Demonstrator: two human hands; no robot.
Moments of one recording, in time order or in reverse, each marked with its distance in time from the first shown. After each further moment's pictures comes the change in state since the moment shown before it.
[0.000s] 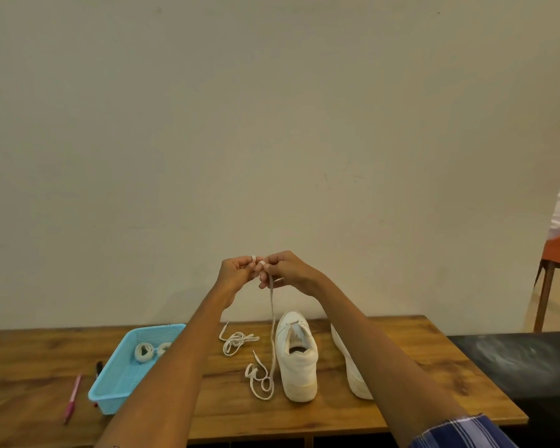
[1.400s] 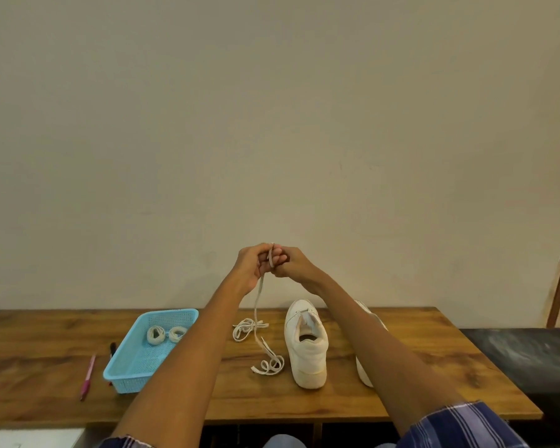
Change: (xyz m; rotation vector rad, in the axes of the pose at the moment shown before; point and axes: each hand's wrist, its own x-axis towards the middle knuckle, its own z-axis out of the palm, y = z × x) left_hand -0.014 0.022 0.010 -0.491 -0.012 -0.251; right_hand 0.016 0.027 0.015 -0.085 0.097 -0.096
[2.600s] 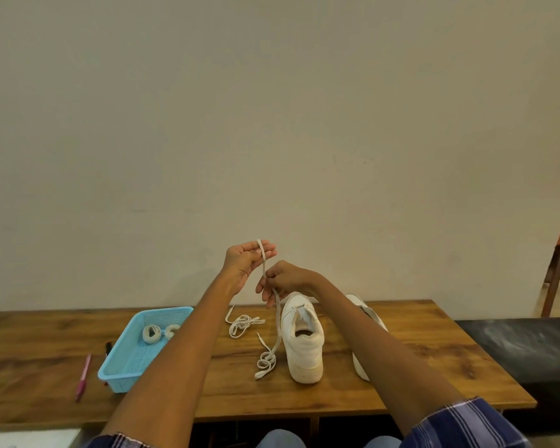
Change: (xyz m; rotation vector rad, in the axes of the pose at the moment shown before) left_hand 0.014 -0.013 -0.015 0.142 -0.018 0.111; right_hand -0.006 0.006 0.004 -0.226 -0.357 0.253
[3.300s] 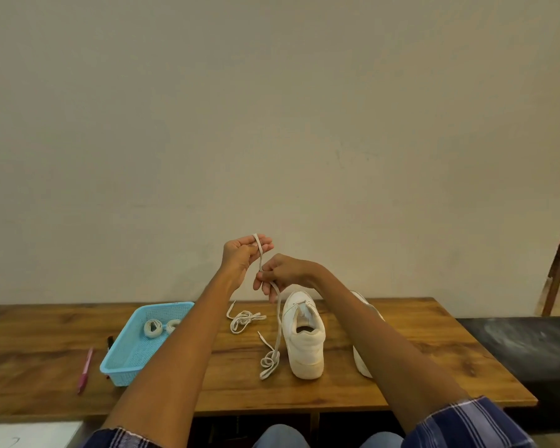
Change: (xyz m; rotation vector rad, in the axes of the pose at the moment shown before) left_hand -0.001 0.003 -0.002 0.059 0.090 0.052; right_hand -0.007 -0.014 -0.002 0.004 -0.073 -0.077
